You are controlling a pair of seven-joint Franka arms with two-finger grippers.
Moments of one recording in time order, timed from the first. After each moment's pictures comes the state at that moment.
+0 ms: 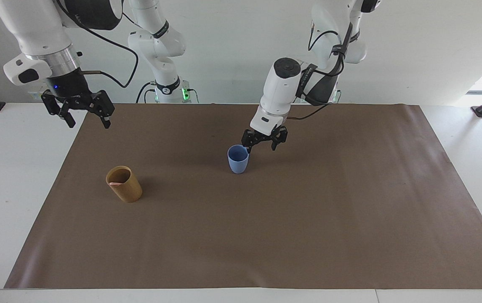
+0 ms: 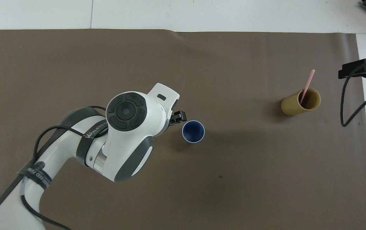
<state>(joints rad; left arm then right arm) -0.52 0.16 -0.10 -1.84 -0.08 2.12 -0.74 -0.05 0.14 -0.01 -1.42 0.00 1.73 -0.02</state>
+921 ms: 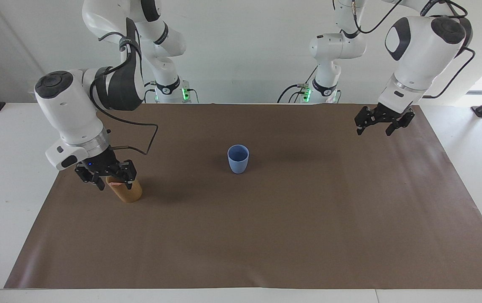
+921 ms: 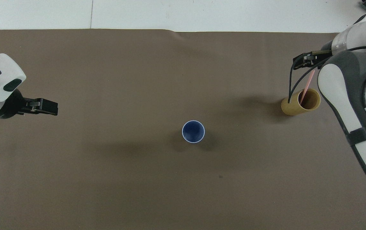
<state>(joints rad) 0.00 -0.05 -0.09 -1.77 -0.02 1.72 0.02 -0.02 0.37 0.02 -1.47 0.00 1.96 -0.04</state>
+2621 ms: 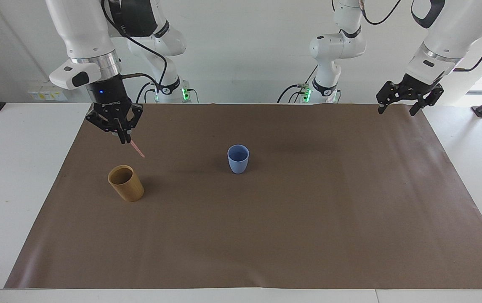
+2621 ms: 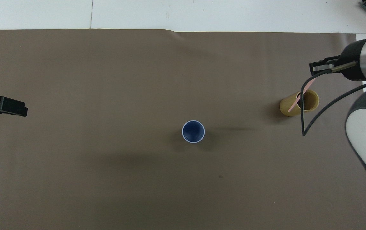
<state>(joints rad) 0.04 -0.05 -0.09 -1.61 -0.02 1.55 0.07 0.10 0.07 0.04 -1.55 0.01 1.92 -0.06</state>
